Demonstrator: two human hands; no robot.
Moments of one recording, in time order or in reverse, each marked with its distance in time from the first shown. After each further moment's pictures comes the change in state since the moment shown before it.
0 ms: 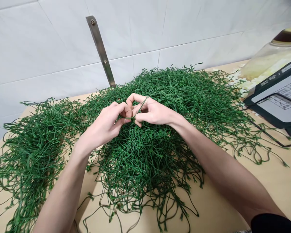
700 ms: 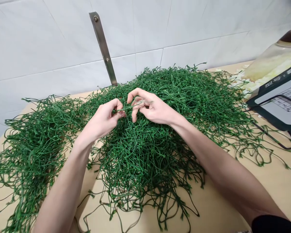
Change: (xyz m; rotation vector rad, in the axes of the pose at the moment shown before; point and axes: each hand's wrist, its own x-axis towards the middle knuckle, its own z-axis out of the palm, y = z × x) left_hand 0.001 -0.016 0.004 -0.297 0.058 -0.377; right_hand 0.003 0.011 0.001 -0.161 0.124 -0.152
